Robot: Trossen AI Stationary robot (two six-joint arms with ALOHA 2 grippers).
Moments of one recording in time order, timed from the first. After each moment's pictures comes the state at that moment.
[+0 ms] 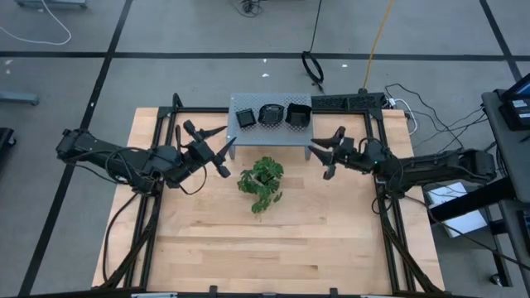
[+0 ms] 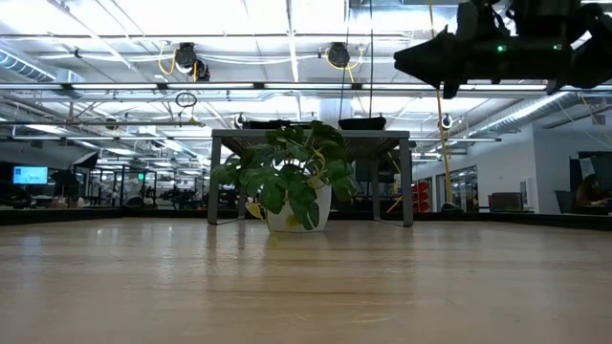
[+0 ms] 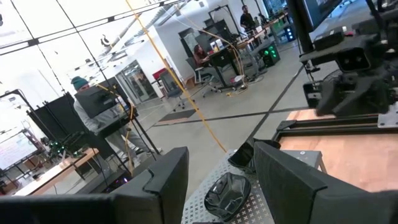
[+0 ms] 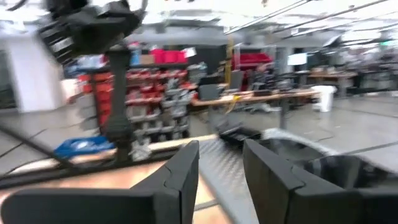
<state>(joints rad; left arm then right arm) -0.25 1.10 0.91 0.29 -0.95 0.52 -0.19 0.99 0.25 0.93 0.12 0.04</state>
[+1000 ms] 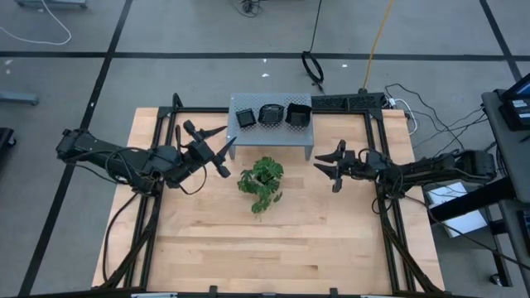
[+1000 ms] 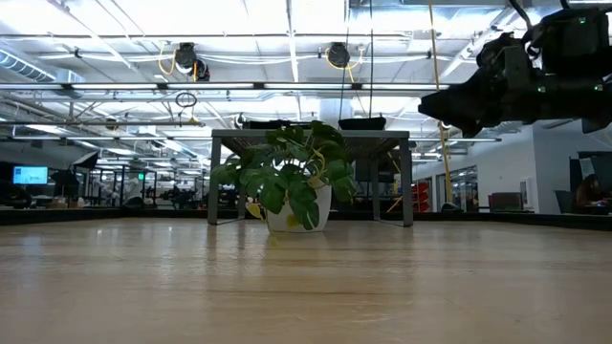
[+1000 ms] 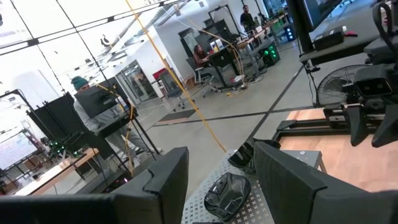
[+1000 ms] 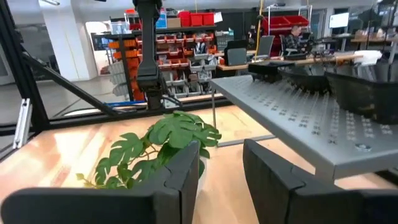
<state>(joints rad) -0.25 1.10 0.91 0.29 -0.95 0.52 -0.18 0.99 0.02 1.03 0.00 0.09</state>
